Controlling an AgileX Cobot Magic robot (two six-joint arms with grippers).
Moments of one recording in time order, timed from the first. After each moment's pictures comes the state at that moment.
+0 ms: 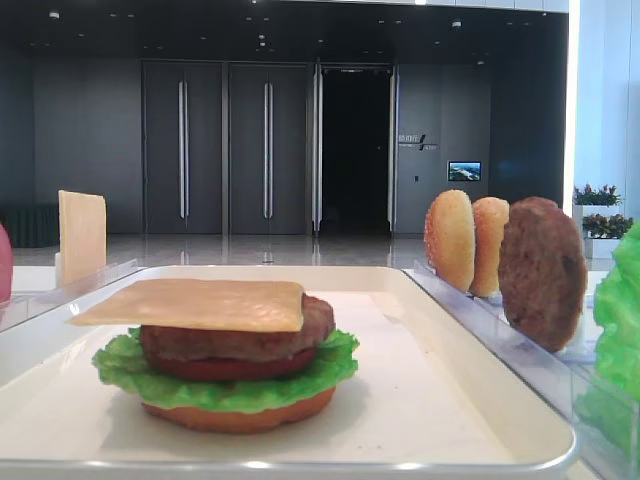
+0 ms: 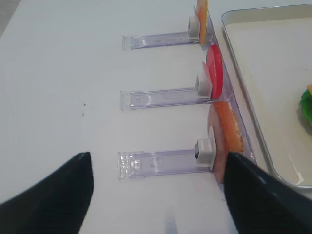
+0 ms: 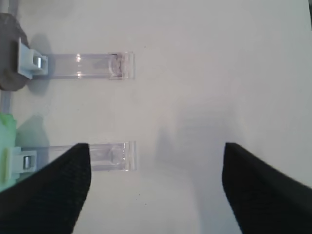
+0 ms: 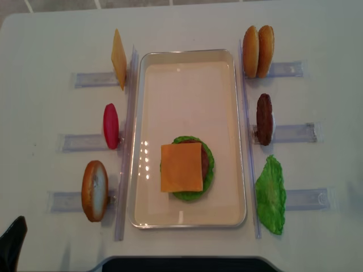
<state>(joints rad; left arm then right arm) 0.13 -0.02 -0.48 -0.09 1.11 0.17 0.11 0.86 -0.86 -0.06 1.16 0.06</state>
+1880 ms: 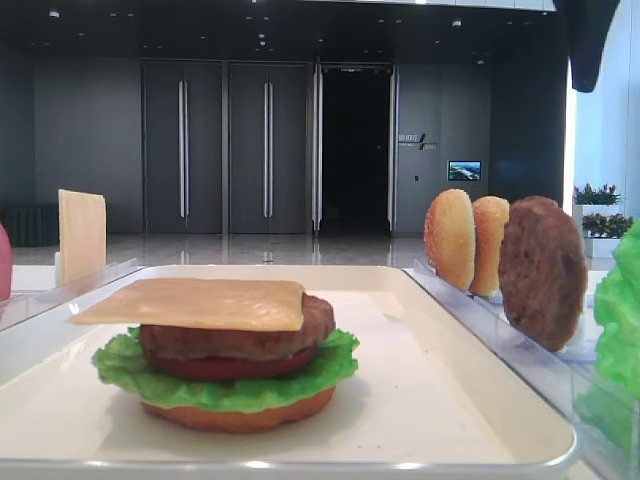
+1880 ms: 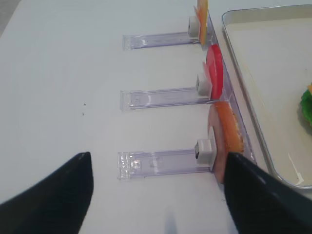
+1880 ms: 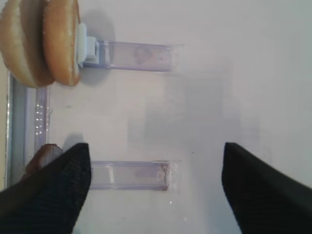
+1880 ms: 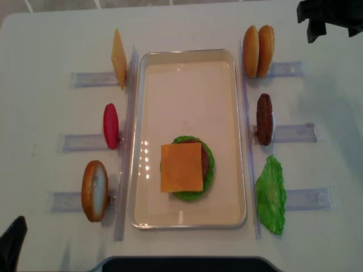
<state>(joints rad) 0.13 -0.02 -0.48 -0.09 1.11 0.17 0.25 1.63 -1.45 -0.11 1.14 0.18</state>
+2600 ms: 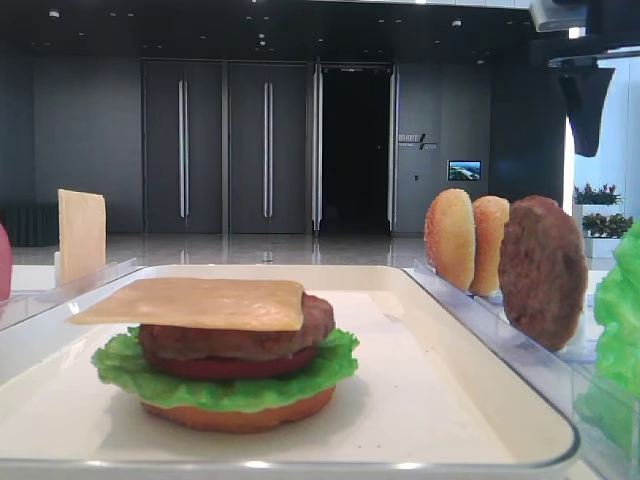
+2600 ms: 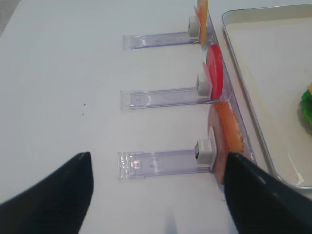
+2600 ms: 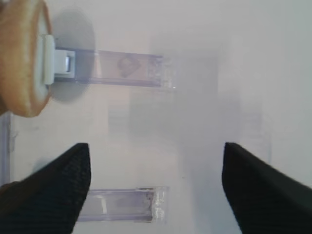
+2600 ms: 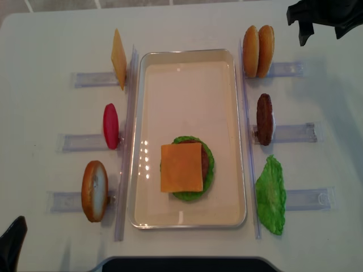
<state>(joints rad) 0.13 -0.02 -0.48 -0.09 1.11 0.17 0.19 1.84 -1.58 -0.11 1.16 0.12</state>
